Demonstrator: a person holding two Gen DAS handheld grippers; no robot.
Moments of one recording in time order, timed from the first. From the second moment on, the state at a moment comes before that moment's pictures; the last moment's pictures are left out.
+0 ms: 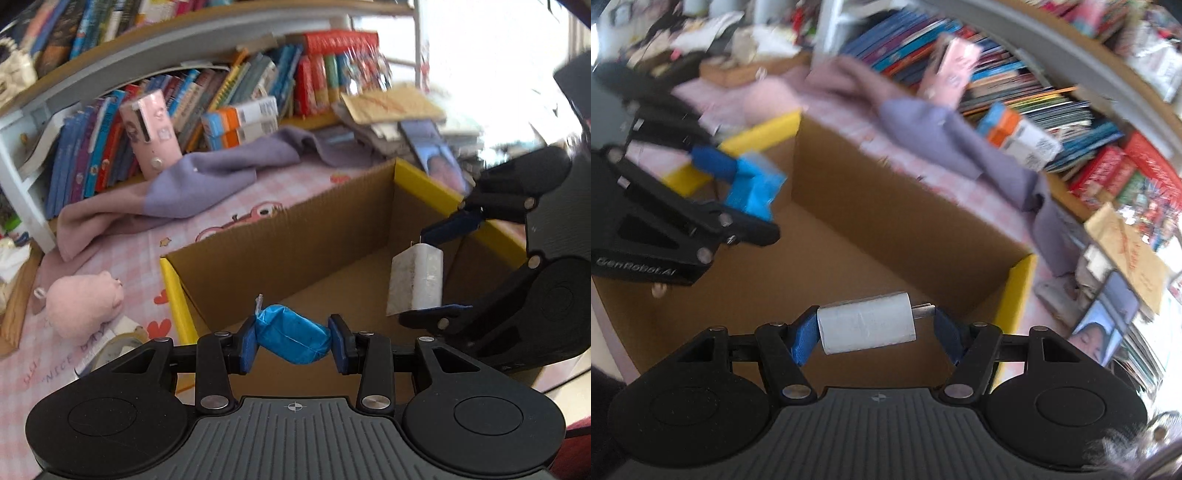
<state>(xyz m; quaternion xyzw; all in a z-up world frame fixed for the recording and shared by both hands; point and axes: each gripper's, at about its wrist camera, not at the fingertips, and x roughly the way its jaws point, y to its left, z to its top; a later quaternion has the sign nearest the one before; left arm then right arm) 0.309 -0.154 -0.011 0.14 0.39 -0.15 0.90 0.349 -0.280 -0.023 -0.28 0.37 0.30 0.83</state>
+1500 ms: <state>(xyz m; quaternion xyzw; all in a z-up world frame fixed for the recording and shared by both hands) 0.310 -0.174 -0.002 0.20 0.36 -0.11 0.90 0.343 -0.298 -0.004 -0.24 0.38 0.29 0.84</state>
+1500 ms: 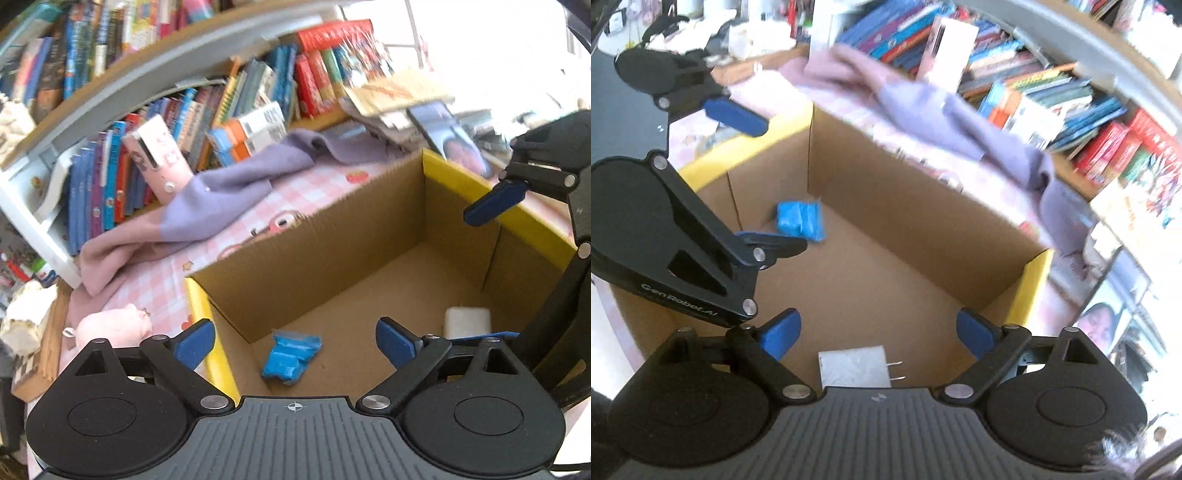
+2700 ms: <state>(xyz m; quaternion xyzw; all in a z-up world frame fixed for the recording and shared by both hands) 0.145 -0.039 0.050 0.07 0.27 -0.10 0.96 0.157 -0.253 0.069 -0.12 0.24 0.10 0.96</state>
